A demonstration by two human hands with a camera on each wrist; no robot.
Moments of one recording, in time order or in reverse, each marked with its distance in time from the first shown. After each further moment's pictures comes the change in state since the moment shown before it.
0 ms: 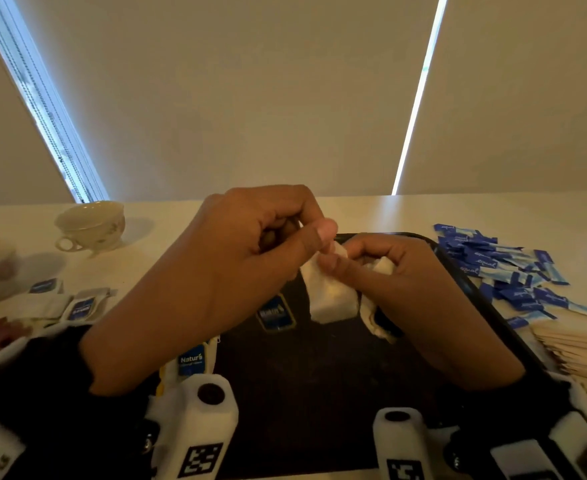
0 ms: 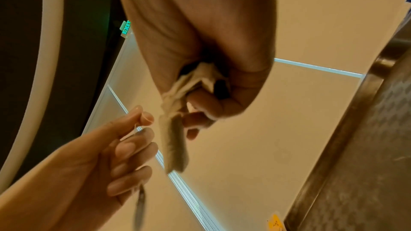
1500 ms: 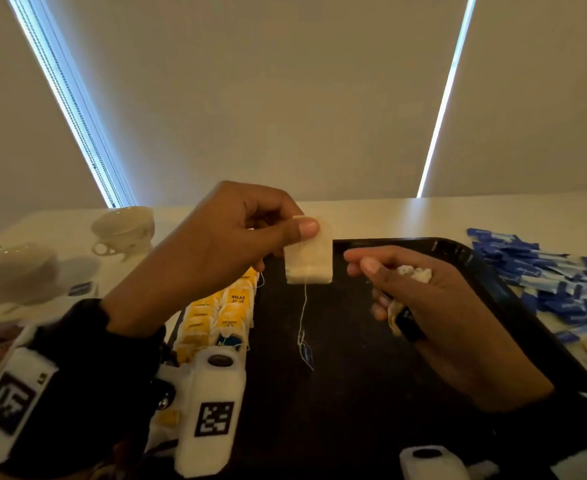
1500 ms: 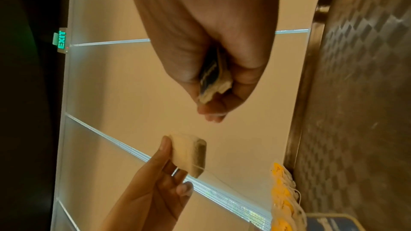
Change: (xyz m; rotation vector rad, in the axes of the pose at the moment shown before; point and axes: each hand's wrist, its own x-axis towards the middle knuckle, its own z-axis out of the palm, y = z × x) left_hand 0.011 -0.029 -0.022 -0.110 -0.009 -0.252; right_hand 0.002 0.015 0.006 0.271 -0.015 0.230
